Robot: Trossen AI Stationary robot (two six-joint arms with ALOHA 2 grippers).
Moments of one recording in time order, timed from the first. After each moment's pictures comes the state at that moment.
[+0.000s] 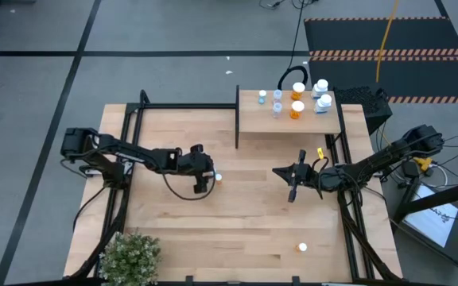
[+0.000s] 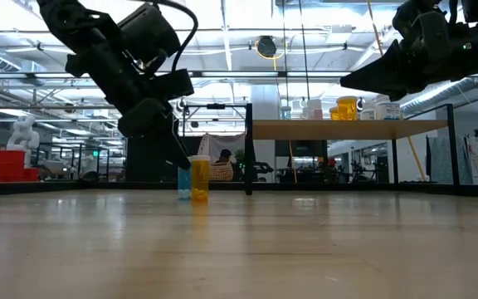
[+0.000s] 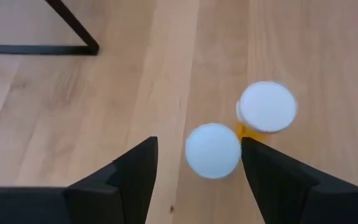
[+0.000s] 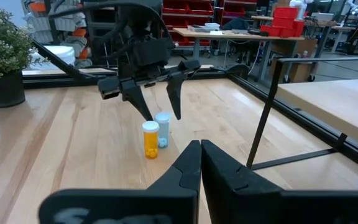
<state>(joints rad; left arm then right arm) 0.03 1.54 0.70 0.01 -0.15 0.03 0.34 1.02 0.17 0.69 0.63 0.07</state>
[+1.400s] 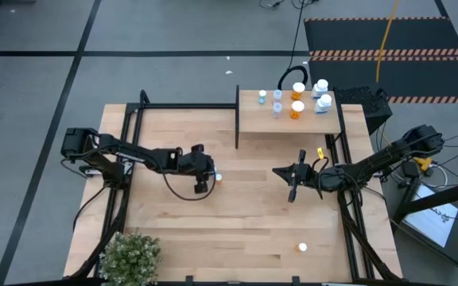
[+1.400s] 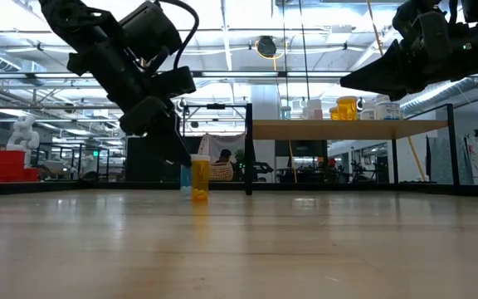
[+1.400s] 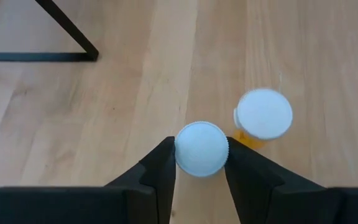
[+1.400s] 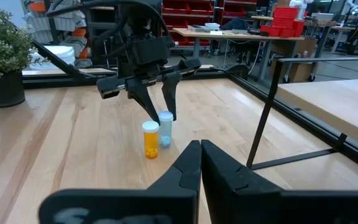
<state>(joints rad) 0.03 1.55 0.71 0.00 -0.15 0.05 0.34 1.02 0.17 0.69 0.63 0.07</state>
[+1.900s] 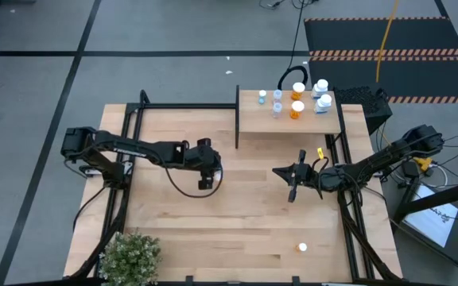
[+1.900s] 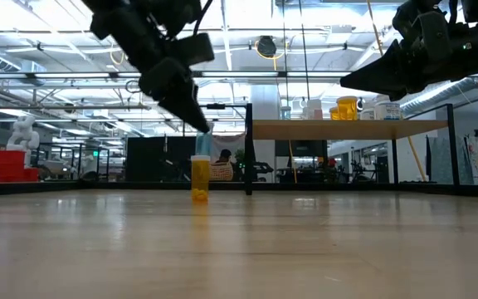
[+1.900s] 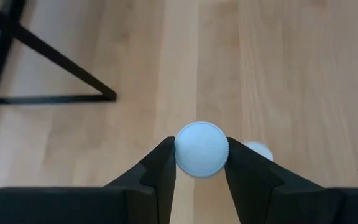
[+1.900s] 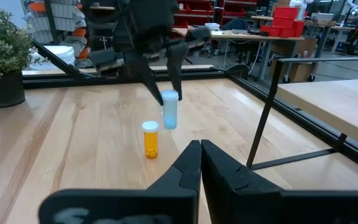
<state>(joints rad) 0.03 1.54 0.96 -0.28 -0.15 0.12 0.34 1.02 0.17 0.69 0.63 0.07</state>
